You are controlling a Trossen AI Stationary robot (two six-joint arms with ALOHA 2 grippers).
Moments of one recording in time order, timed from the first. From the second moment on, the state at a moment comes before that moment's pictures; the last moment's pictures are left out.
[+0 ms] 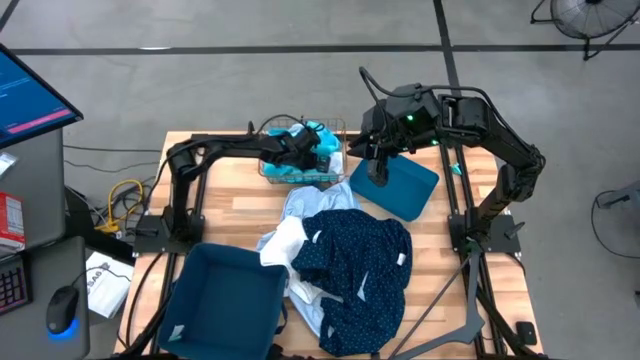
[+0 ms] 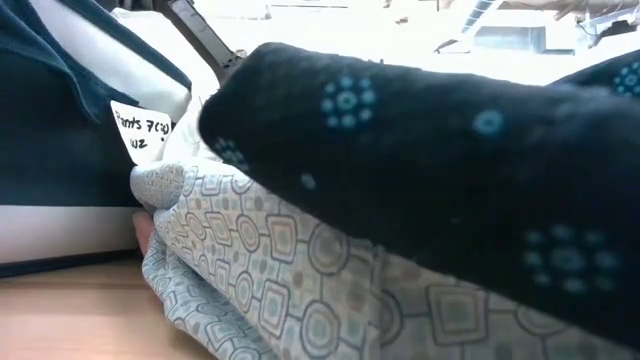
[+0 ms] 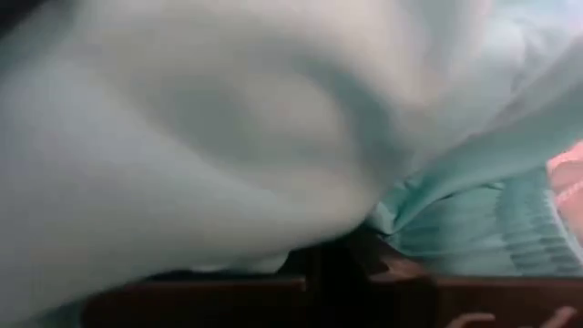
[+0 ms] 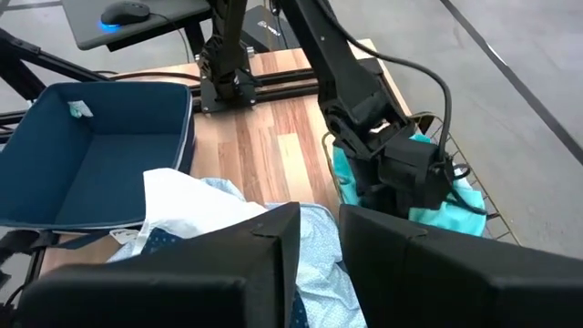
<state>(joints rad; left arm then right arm) 0.51 2.01 1.29 -0.26 -0.11 -0.70 -0.12 1.66 2.25 -1.23 0.05 0.04</state>
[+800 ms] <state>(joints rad) 0.44 1.46 1.29 -0.20 -0.04 -0.43 -0.12 1.66 2.25 -1.24 0.05 0.03</state>
